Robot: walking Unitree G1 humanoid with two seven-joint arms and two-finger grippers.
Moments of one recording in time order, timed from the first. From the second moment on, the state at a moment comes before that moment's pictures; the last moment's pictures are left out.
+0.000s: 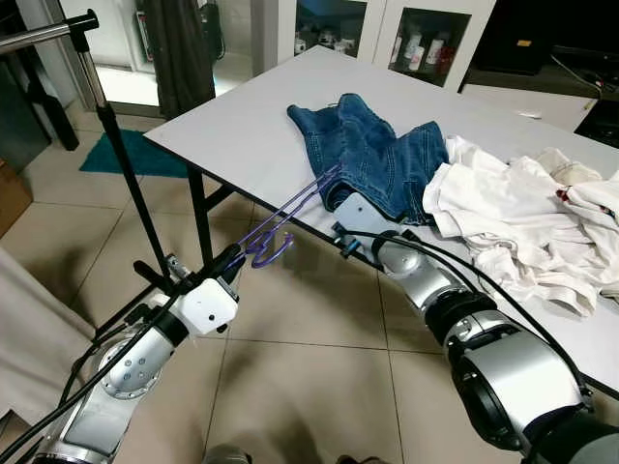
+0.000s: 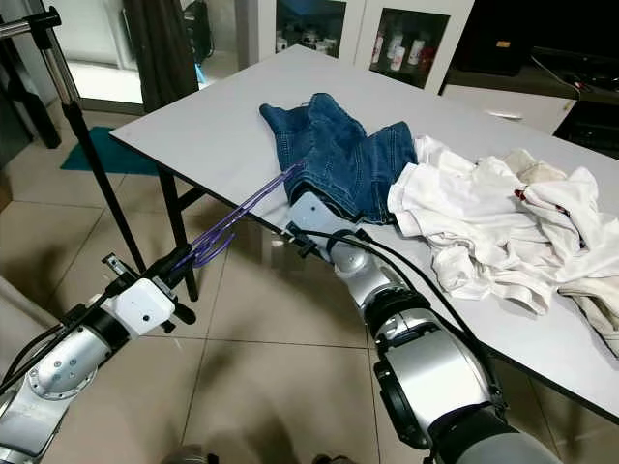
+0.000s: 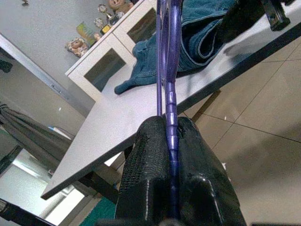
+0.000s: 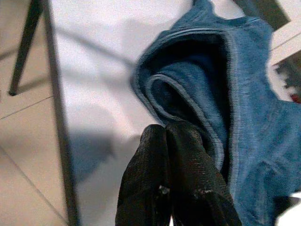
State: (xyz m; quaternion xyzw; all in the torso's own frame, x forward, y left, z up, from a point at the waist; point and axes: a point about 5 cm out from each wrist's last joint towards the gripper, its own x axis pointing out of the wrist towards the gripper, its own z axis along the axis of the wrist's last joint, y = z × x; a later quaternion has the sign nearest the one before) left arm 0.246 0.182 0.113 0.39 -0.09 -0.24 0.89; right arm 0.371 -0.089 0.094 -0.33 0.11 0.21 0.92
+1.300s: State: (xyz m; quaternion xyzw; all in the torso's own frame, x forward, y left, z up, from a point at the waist) left arm 0.256 0.152 0.114 0.06 -0.08 -0.17 0.98; right arm 0.334 -0.182 0.111 0.01 -0.08 0.04 1.00
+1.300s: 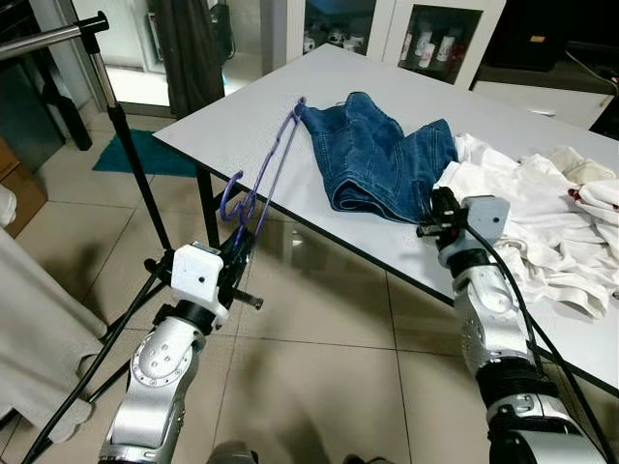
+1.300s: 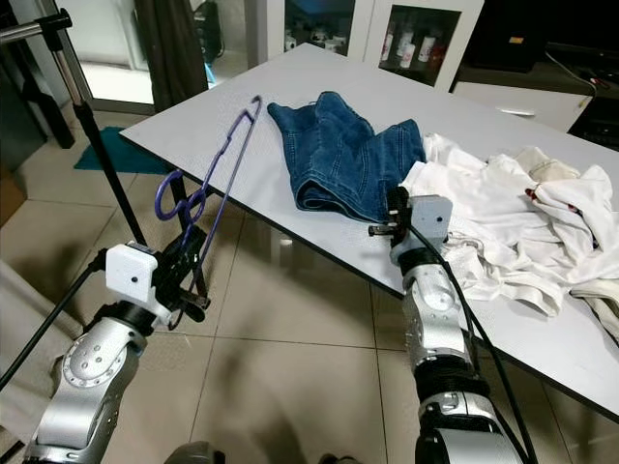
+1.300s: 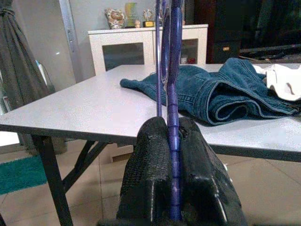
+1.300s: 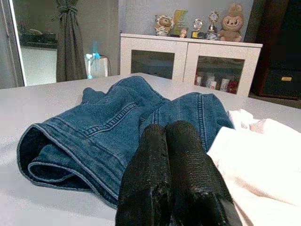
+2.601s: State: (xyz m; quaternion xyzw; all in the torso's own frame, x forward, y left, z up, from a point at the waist) left arm 0.259 0.160 0.115 0.07 -0.08 -0.15 0.98; right arm 0.340 -0.162 0.124 0.00 -0.09 0.09 0.99
